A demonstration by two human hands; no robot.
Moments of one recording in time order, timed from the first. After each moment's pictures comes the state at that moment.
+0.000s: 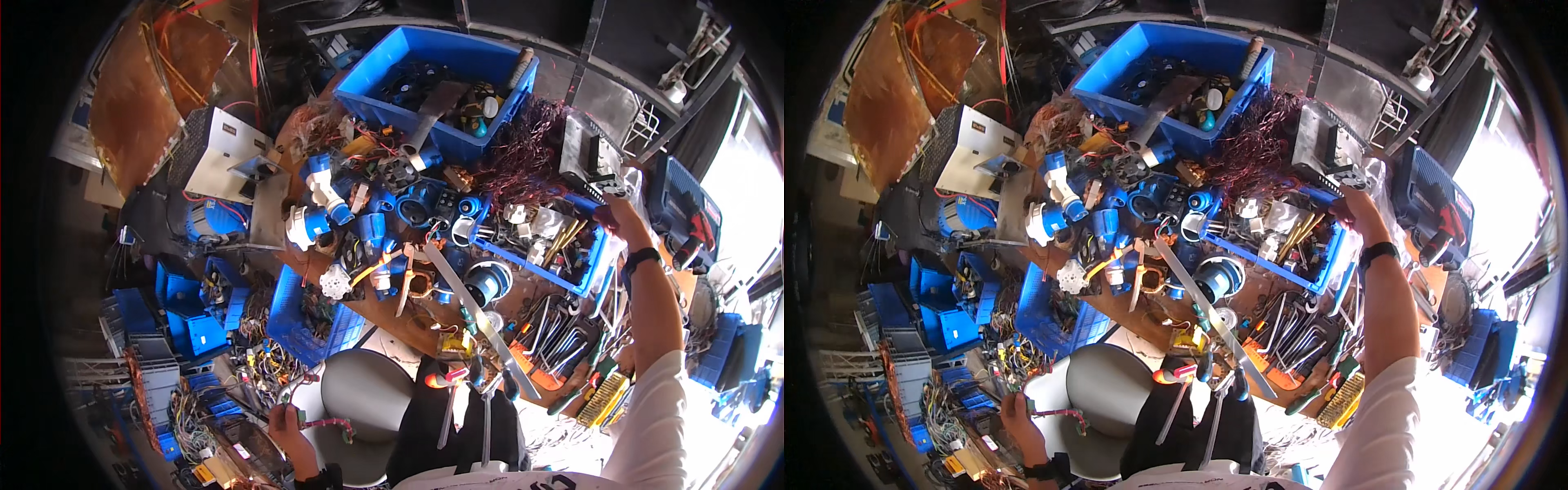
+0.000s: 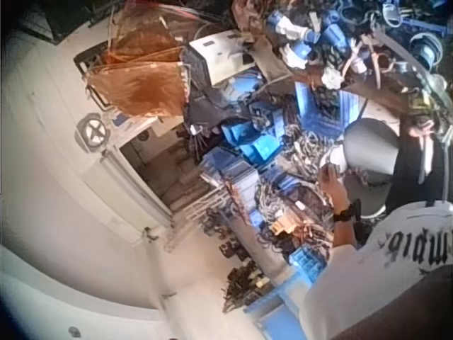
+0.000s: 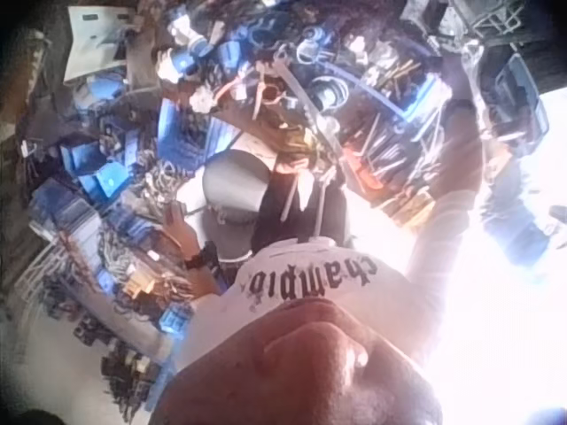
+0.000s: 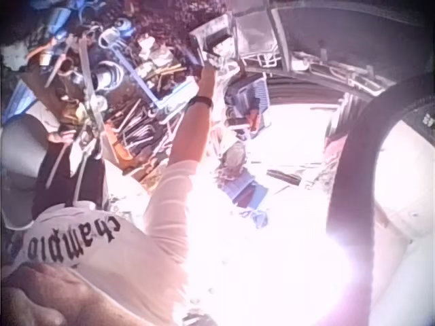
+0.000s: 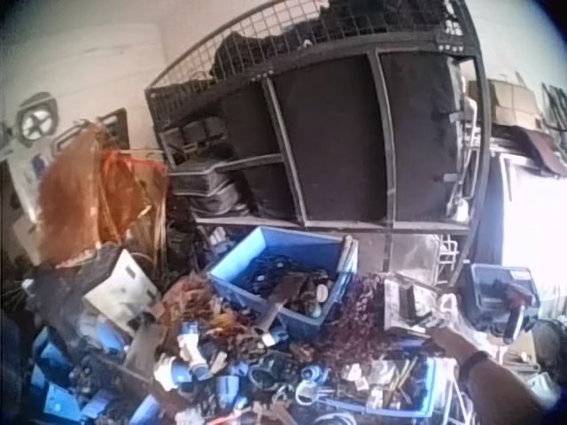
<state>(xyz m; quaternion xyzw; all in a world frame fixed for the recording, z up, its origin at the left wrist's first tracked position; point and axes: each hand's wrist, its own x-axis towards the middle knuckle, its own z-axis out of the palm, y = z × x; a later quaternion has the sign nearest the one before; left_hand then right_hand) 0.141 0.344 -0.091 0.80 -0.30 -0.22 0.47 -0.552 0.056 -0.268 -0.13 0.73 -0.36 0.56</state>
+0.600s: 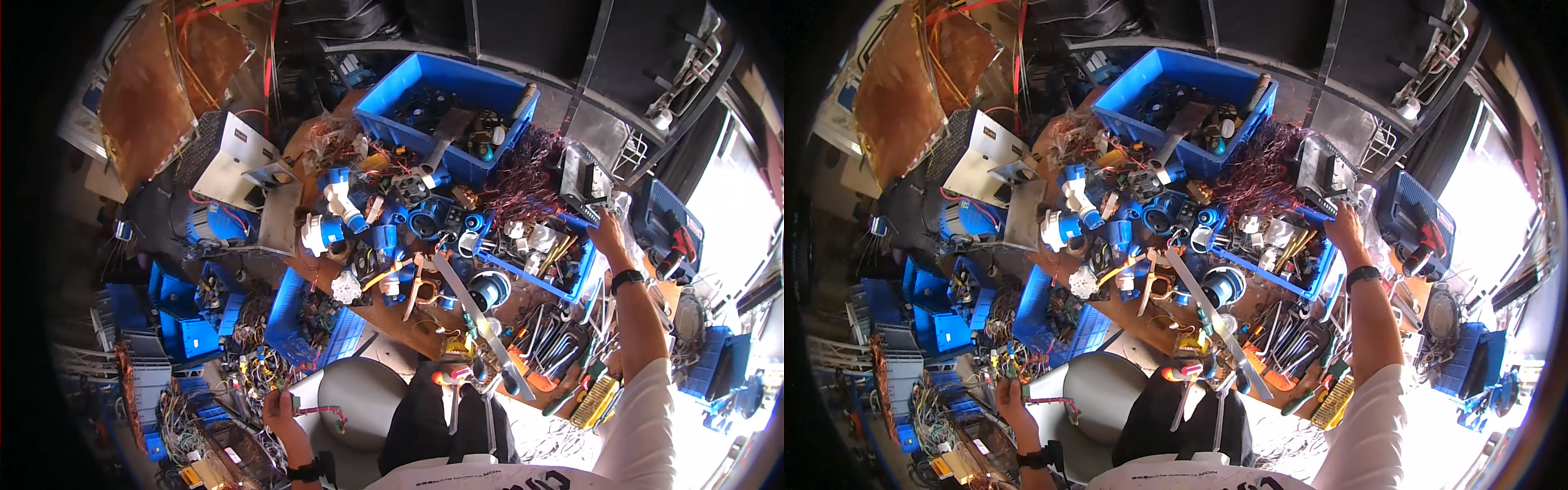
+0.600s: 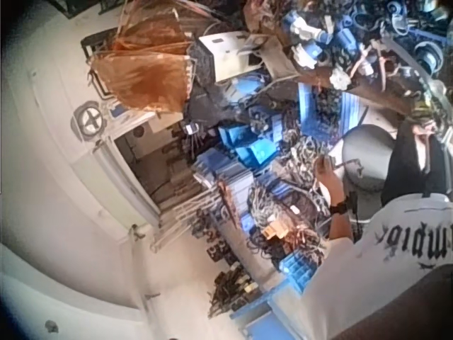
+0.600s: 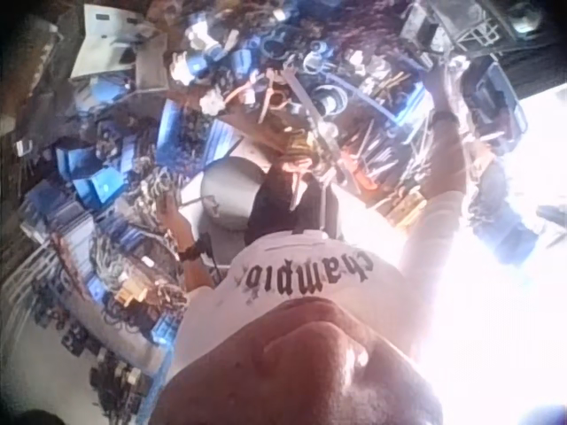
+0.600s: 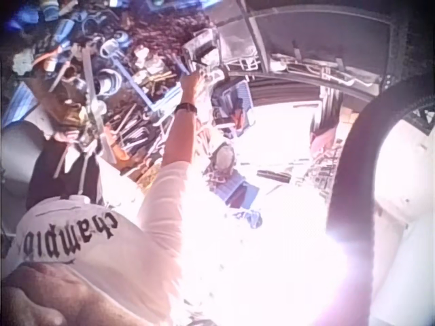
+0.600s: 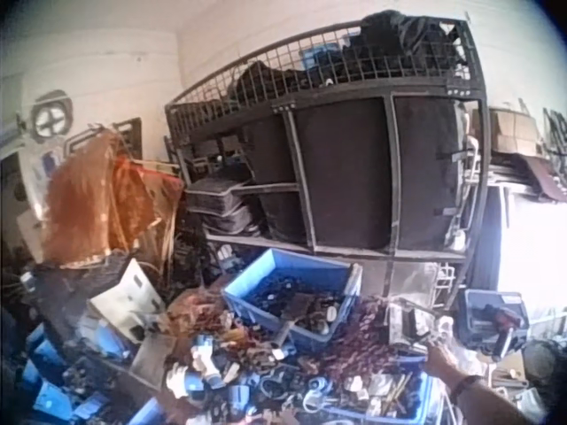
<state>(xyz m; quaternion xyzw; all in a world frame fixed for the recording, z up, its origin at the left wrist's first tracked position) 0.179 0.332 -0.079 0.74 -0.31 -0.26 0.54 -0.502 0.086 -0.207 -0.54 0.83 -0.09 0.10</state>
